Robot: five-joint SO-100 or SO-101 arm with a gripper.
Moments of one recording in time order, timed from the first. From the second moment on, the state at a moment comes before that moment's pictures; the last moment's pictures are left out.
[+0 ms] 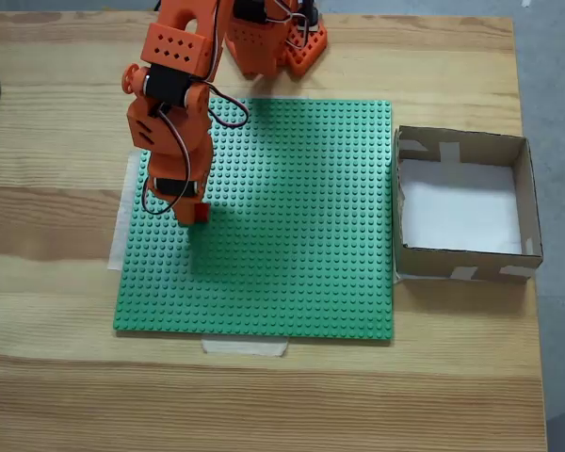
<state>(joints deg) 14.4 94.6 113.3 50.8 -15.6</state>
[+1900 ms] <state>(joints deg) -37.4 110.6 84.4 81.2 4.7</state>
